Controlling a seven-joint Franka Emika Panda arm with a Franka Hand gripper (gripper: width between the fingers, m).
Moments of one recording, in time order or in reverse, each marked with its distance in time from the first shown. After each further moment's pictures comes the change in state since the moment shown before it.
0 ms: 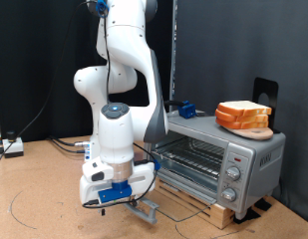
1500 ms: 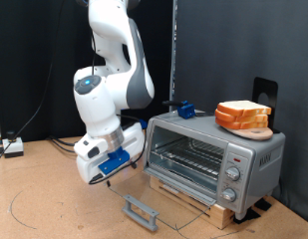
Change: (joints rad) arm -0.011 -0.305 -0.081 -0.060 0.107 -0.376 -0.374
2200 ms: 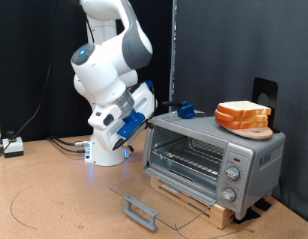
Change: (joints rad) arm 0.000 -0.245 0.024 0.010 0.029 -0.264 0.020
